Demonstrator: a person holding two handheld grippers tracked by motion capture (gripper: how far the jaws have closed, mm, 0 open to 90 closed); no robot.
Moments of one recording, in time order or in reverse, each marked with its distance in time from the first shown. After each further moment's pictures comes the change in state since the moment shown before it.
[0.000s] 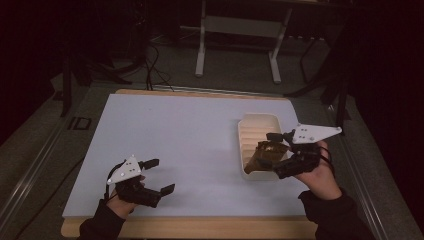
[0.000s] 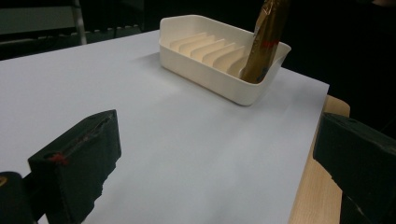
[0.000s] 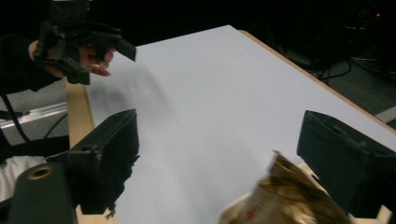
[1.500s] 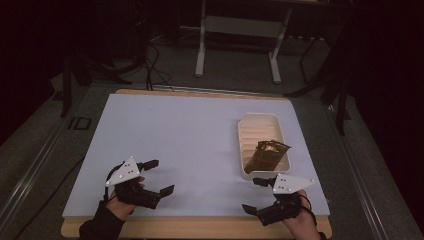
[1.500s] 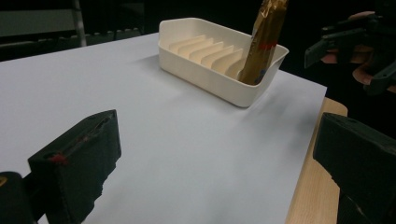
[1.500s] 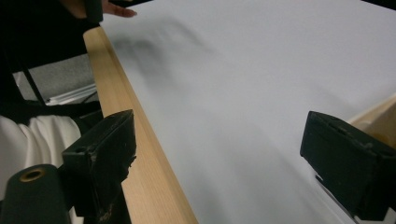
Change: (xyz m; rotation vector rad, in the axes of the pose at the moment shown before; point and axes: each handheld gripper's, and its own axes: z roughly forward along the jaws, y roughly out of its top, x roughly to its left) left arm -0.001 -0.003 -0.002 -0.010 -0.001 -0.002; right arm 0.066 -0.101 0.036 0.054 0.030 0.080
